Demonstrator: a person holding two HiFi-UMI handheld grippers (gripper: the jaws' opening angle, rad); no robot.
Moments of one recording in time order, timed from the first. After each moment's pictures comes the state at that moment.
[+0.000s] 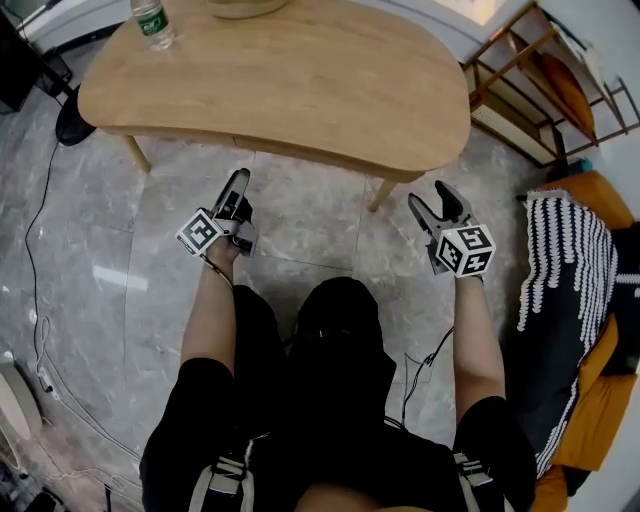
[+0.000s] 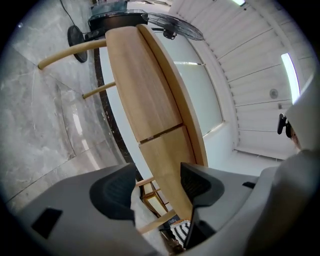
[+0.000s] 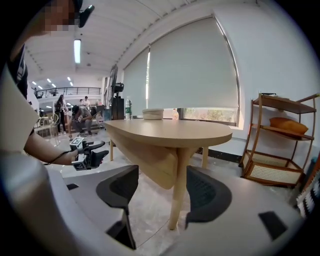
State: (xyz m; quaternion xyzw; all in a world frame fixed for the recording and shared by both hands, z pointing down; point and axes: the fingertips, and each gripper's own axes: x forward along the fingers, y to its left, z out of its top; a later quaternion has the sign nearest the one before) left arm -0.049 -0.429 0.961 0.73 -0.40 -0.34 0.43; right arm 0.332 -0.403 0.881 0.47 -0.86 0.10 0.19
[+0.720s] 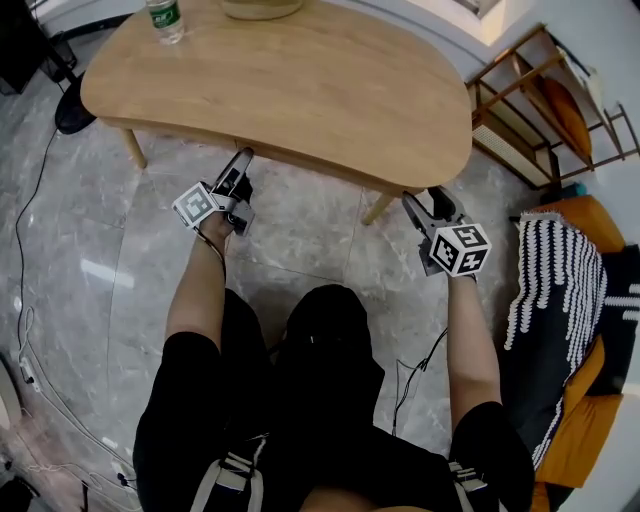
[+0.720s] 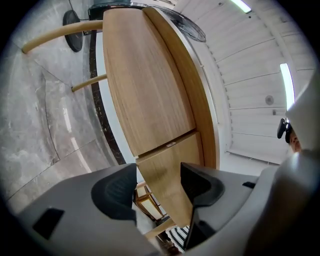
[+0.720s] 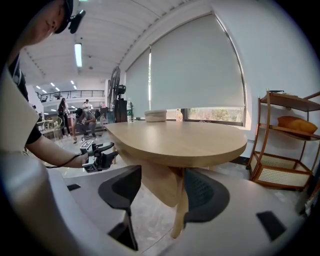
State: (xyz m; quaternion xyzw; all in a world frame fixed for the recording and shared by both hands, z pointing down) left arm -0.039 -0.484 0.939 0.75 -0.33 -0.38 0.43; right arm 0.311 -0.433 0.873 0.45 -0.87 0.11 0.18
